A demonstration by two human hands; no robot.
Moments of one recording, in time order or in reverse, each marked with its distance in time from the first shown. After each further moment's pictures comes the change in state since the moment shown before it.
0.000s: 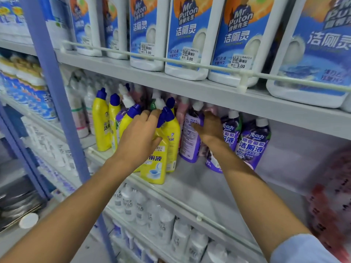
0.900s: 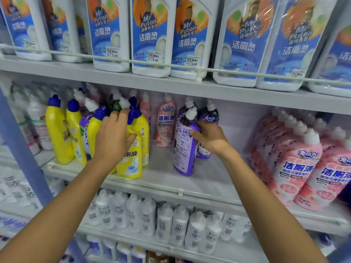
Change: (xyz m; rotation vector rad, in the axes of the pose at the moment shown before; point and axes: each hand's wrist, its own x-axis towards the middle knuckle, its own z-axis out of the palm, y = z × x) left_hand -0.002 -0.016 0.015 -0.143 0.109 0.100; right_hand -0.137 0.016 -0.110 0.195 -0.012 0.203
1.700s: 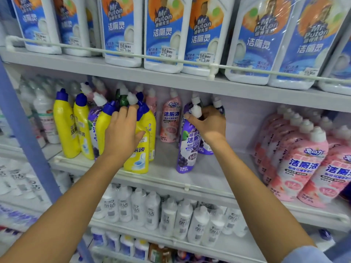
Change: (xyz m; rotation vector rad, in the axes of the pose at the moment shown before) left_hand -0.005 0.000 -0.005 -0.014 -0.003 0.011; right_hand 0.016 -0.033 0.021 0.024 0.310 0.085
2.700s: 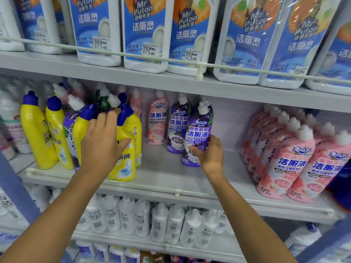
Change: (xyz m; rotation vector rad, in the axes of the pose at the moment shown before) left_hand -0.005 -0.007 0.010 -0.047 0.047 -0.003; right_hand -0.035 0.107 0.021 -0.003 0.069 0.236
